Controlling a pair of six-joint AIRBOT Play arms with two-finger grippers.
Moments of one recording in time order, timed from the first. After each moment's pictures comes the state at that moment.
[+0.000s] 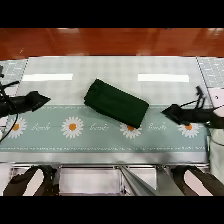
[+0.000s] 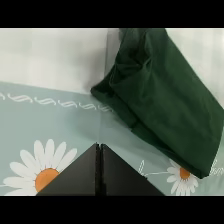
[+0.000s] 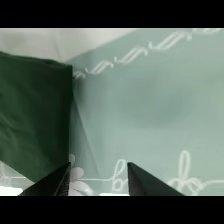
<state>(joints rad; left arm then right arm) 0.30 -0.78 0.70 0.81 -1.09 -1.29 -0.26 -1.00 0.51 -0.77 0.96 1.33</state>
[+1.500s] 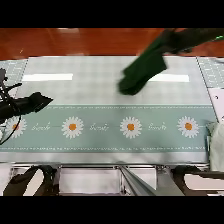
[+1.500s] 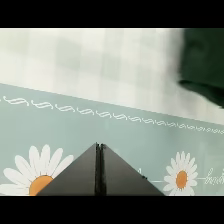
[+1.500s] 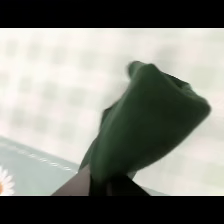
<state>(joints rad) 0.29 -0.77 0.66 0.78 -1.04 -1.29 -0.01 -1.49 1.90 -1.09 1.43 1.59</state>
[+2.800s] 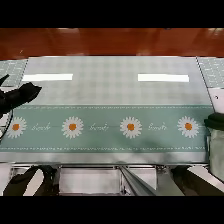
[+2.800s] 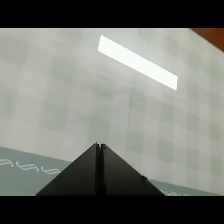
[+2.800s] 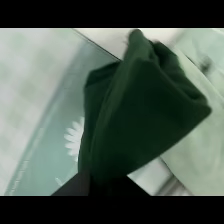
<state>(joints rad) 0.29 -0.77 0.66 0.79 -0.74 -1.27 -1.30 -1.09 1.61 -1.19 1.85 1.58</state>
